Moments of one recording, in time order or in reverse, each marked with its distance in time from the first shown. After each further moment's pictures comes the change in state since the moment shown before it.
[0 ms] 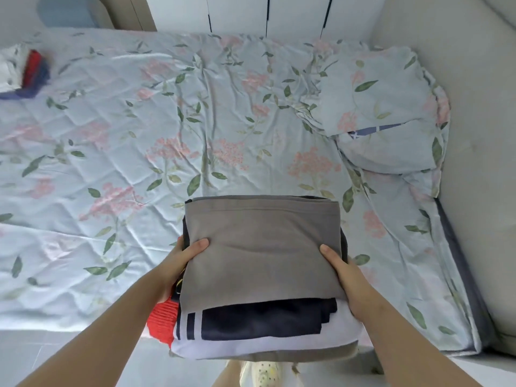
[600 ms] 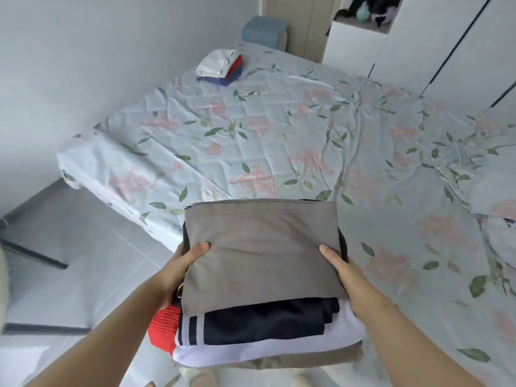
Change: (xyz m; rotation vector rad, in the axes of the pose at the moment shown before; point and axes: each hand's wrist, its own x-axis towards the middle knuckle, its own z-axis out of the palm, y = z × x) left_hand -0.174 -0.121 -0.210 -0.420 0.372 0.098; right_hand -0.063 0.038 0.249 -0.388 -0.396 -0.040
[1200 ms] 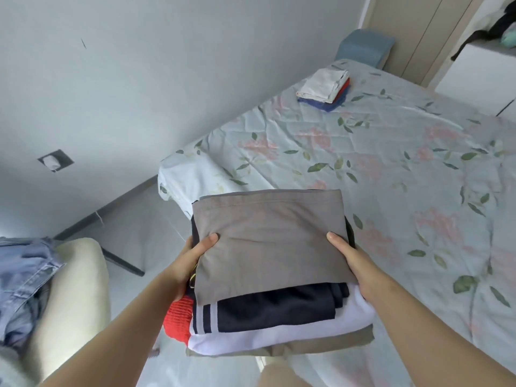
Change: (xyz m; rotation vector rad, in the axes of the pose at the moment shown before) left_hand 0.099 0.119 -0.294 -0.229 0.234 0.067; right_hand 0.147 -0.114 0.340 -0.172 -0.192 0.011
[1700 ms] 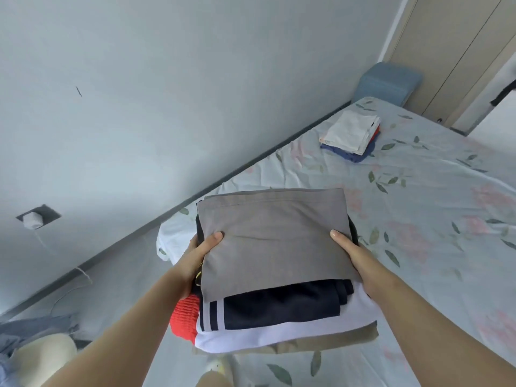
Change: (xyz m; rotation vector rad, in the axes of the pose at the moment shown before) left_hand 0.225 0.196 -0.034 -0.023 -0.013 0.100; right_hand 0.206 -0.207 0.105 -0.038 -0.033 -0.075
